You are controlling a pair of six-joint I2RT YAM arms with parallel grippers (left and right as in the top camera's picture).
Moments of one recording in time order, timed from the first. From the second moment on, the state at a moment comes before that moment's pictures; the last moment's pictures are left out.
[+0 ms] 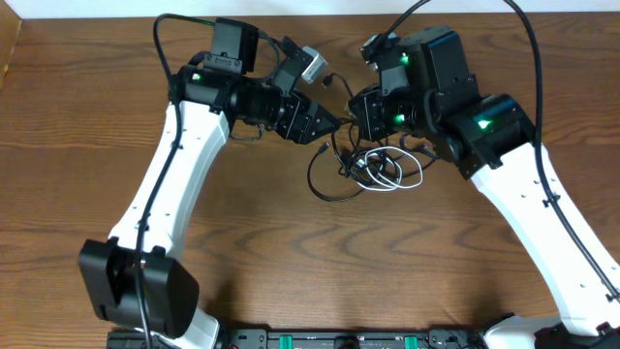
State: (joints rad) left arm -0.24 1.73 1.60 -0.96 0.81 0.28; right arm 0.49 1.55 1.62 -0.83 -0.27 0.26
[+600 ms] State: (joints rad) left arm -0.26 1.76 1.60 -0.95 0.85 0.31; right arm 0.46 1.42 1.62 -0.78 -0.25 0.26
